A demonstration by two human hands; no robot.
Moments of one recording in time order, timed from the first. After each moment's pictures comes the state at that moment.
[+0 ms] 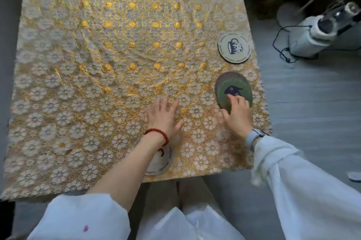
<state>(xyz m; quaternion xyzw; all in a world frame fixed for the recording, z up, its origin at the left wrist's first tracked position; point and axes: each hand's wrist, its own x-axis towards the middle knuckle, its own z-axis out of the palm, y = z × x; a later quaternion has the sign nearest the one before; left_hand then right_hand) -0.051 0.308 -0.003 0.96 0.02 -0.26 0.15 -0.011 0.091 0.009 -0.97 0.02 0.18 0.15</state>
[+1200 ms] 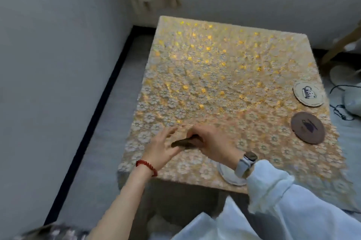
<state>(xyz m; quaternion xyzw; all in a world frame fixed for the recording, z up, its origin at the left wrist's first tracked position) -0.204 0.555 0.097 0.87 0.17 -0.09 0.45 -0.116 0.397 0.121 -0.86 -0.38 0.19 0.28</state>
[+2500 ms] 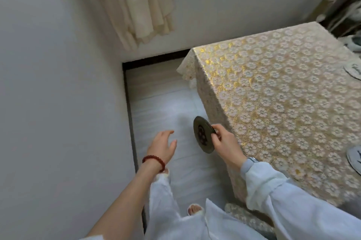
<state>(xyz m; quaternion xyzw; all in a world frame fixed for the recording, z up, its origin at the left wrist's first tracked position) -0.054 1.035 0.085 0.92 0.02 -0.20 0.32 -0.067 0.834 0.102 -0.90 0.10 0.13 0.40</state>
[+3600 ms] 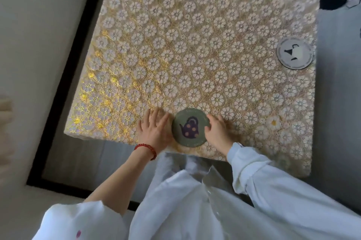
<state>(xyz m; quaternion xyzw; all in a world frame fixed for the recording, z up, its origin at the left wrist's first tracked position) 0.216 0.788 0.018 0.78 -0.52 -0.32 -0.08 0.044 0.703 0.025 -0.65 0.61 0.08 0.45</state>
